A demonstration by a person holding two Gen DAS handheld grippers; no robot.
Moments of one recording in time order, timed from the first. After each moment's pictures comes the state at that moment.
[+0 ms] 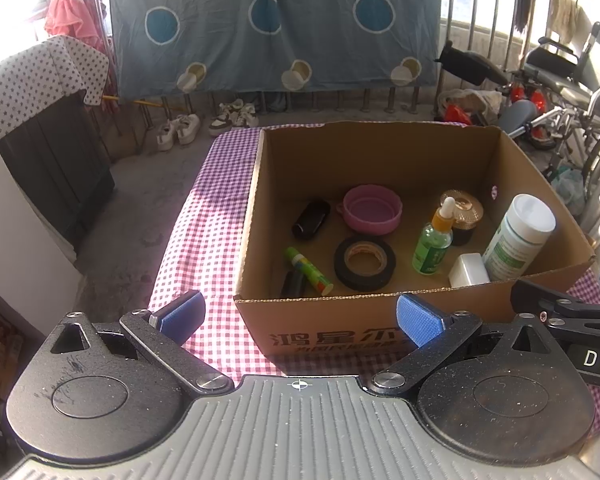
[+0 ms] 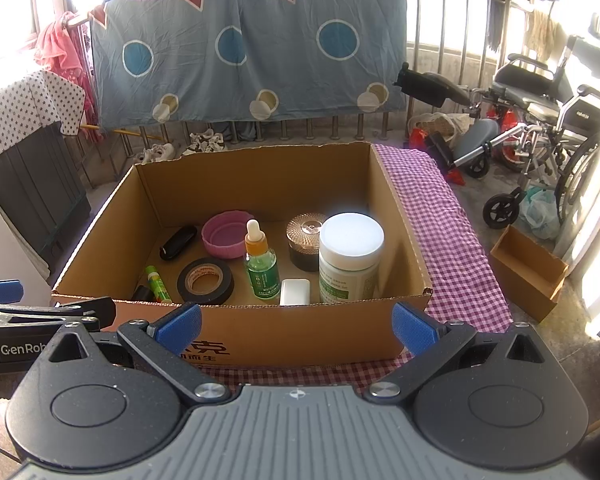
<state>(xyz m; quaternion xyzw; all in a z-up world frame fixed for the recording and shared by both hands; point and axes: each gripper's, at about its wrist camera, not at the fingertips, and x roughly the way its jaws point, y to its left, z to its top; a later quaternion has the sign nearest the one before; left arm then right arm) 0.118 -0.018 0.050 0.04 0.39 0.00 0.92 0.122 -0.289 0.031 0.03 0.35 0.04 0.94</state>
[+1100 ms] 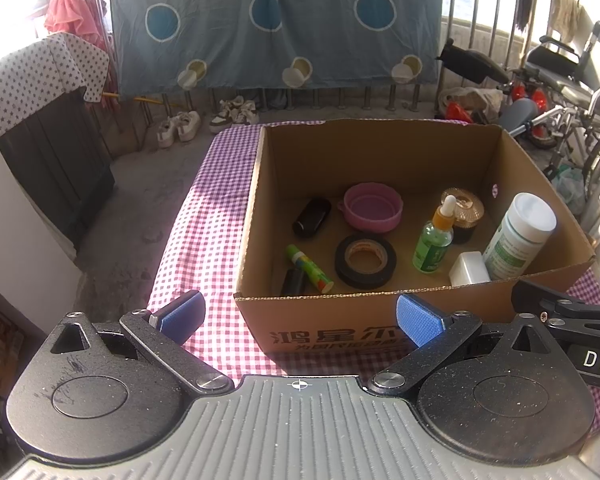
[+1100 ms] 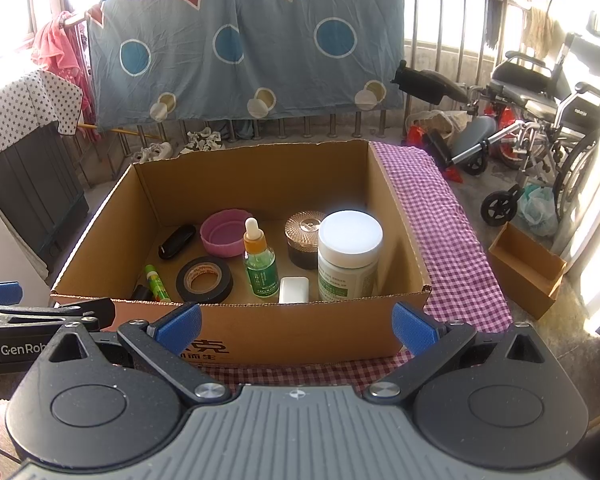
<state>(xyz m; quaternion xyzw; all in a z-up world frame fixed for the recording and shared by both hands) 0.115 -0.020 0.050 0.04 0.39 0.00 0.92 0.118 -0.291 0.031 0.03 0.35 0.04 0.94</state>
